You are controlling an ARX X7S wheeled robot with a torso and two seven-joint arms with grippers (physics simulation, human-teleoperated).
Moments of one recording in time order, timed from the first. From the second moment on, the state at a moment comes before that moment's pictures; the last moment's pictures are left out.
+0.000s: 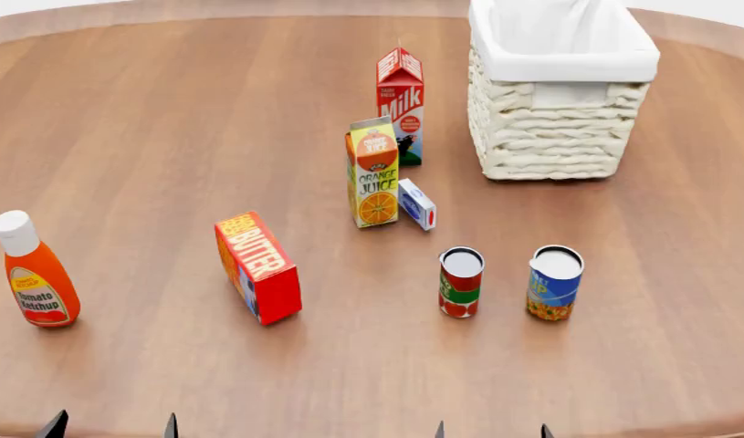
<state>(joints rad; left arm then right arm) 0.00 0.00 0.00 0.00 0.00 0.00 0.00 0.00 0.00 0.00 0.00 0.00 0.00 0.00</state>
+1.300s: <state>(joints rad) 0.35 -0.14 0.06 0.79 -0.09 0.06 -0.16 -0.36 0.14 -0.14 -0.93 0.00 0.08 0.15</state>
